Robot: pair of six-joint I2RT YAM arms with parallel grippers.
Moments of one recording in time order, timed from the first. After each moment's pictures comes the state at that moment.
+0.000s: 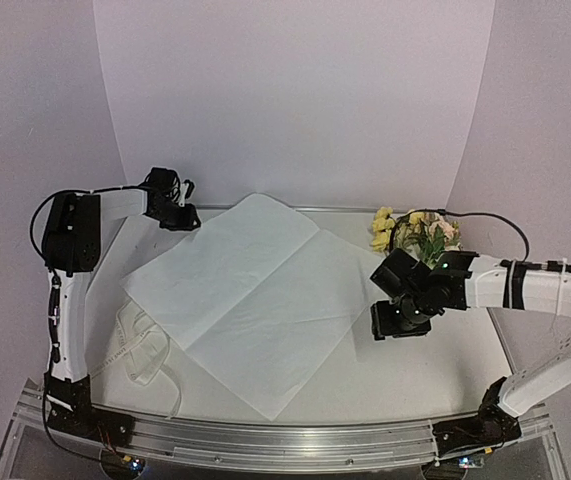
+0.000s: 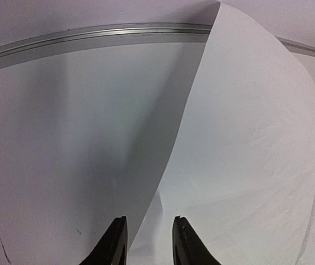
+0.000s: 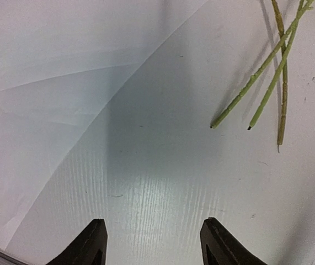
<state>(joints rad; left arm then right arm) -0.20 2.28 1.83 -0.37 0.25 -0.09 0.86 1.40 0.94 -0.79 0.25 0.73</state>
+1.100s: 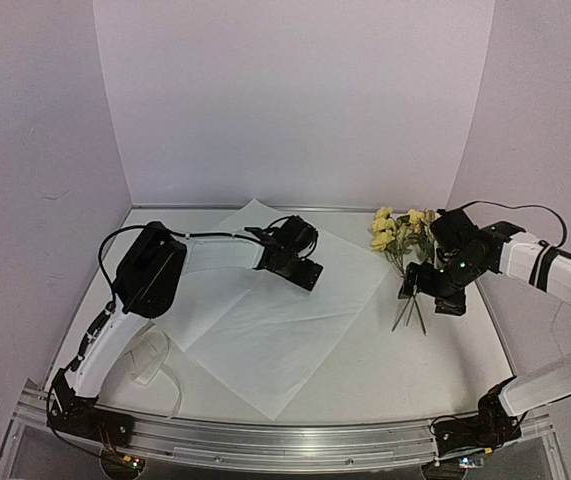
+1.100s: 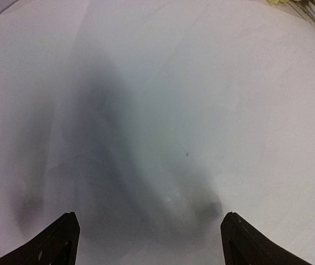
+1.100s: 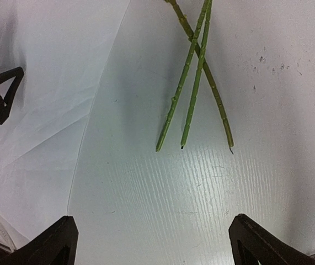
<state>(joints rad) -0.86 2.52 2.06 -0.42 -0.18 -0.20 0.41 1.30 1.00 -0.89 -0.03 0.69</state>
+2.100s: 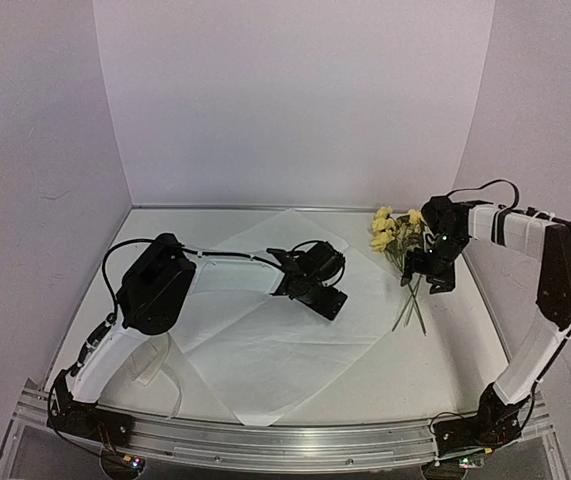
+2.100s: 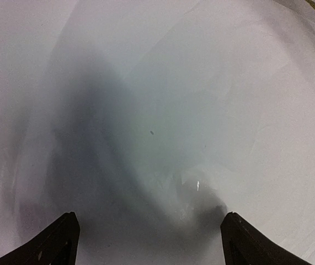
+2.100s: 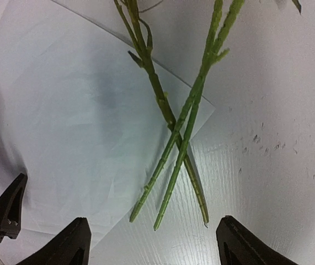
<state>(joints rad) -1.02 2.48 1.99 -0.43 -0.17 -0.27 0.23 1.70 1.26 -0.89 -0.06 0.46</state>
